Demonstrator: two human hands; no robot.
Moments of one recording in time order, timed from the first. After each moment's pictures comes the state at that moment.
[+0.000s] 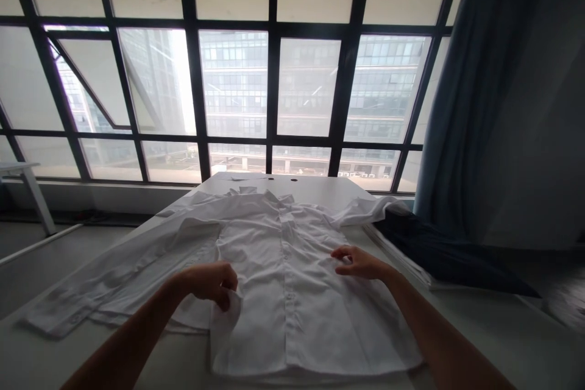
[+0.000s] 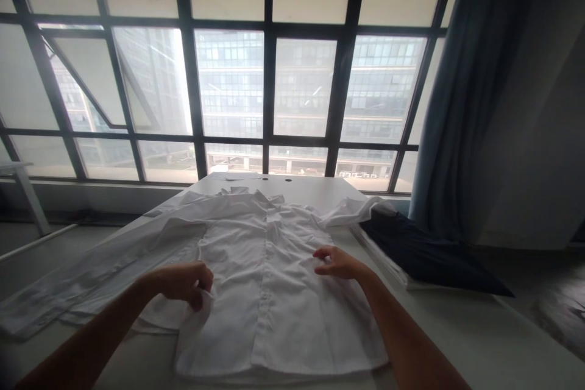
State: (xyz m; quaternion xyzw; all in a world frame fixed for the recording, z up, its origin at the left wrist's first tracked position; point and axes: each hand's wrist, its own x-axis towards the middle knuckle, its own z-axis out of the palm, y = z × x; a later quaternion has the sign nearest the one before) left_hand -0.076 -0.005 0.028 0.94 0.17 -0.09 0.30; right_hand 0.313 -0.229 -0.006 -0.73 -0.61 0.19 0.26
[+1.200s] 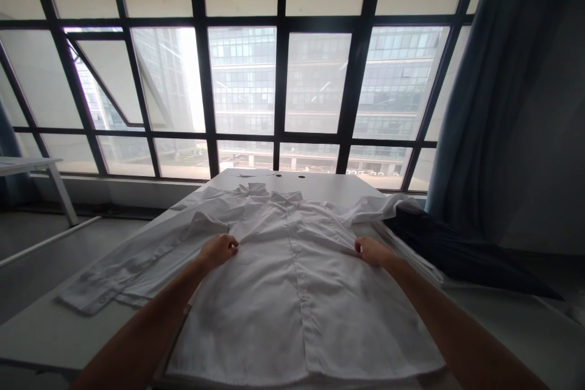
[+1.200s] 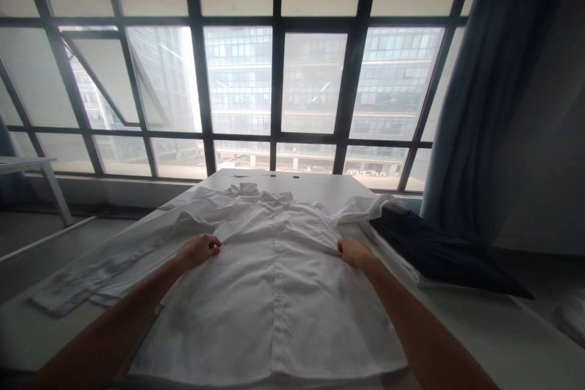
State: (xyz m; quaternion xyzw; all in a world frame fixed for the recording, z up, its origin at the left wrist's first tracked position) left_hand -0.066 0.045 -0.003 0.91 0.39 0.11 0.11; right_hand 0.333 -0.210 -0.008 -0.87 -0.49 0.05 0.08
